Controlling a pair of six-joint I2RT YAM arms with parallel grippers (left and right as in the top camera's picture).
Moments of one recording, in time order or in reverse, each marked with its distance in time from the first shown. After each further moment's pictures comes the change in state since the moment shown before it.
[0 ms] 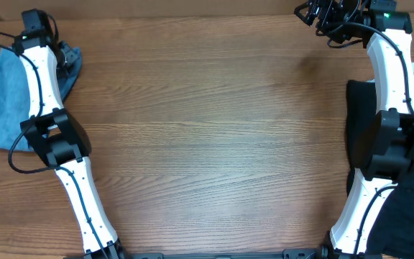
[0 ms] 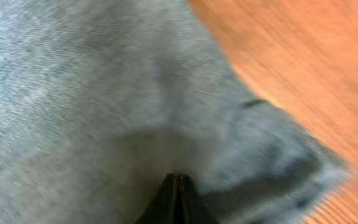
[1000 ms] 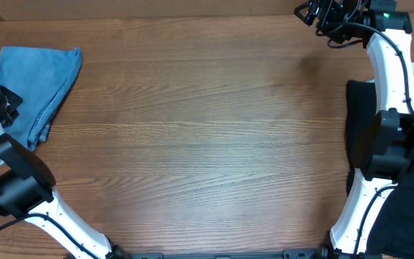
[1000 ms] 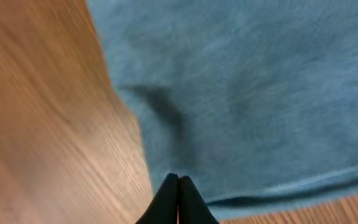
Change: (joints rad) left arm 0.264 -0.608 -0.738 -0.119 -0.215 0.005; right arm 0.000 0.000 0.000 0.001 0.000 0.000
